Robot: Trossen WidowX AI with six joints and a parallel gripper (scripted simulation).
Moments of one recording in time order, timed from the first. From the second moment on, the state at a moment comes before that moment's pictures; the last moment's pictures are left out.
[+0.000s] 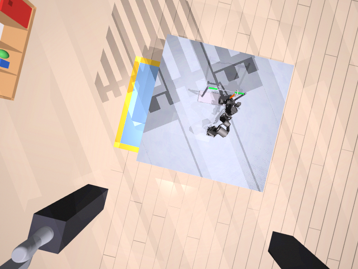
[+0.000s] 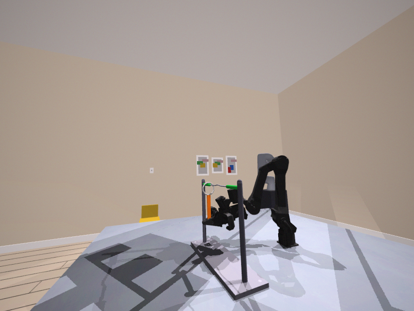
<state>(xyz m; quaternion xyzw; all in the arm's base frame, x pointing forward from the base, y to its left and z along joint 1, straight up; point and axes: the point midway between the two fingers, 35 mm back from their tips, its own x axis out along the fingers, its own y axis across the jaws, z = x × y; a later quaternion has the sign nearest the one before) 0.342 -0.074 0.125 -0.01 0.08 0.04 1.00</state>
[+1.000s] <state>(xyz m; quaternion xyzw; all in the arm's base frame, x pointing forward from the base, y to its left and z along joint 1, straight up) 0.341 -0.073 0.141 -0.01 0.08 0.03 1.00</state>
